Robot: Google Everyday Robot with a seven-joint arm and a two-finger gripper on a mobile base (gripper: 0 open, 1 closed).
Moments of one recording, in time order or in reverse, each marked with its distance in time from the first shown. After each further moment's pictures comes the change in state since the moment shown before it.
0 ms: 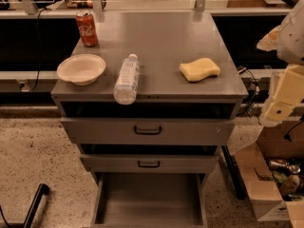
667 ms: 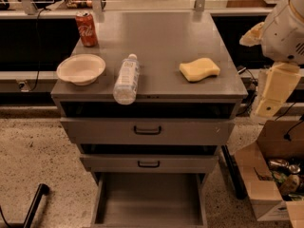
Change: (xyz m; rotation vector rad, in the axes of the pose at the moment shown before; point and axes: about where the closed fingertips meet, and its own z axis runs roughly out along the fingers) arm -0.025 -0.005 0.007 0.006 -0.034 -0.132
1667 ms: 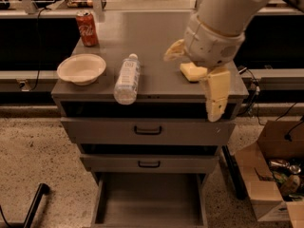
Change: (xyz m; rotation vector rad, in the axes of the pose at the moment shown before) arm -0.097 0.007 0.061 -0.196 -0.077 -0.521
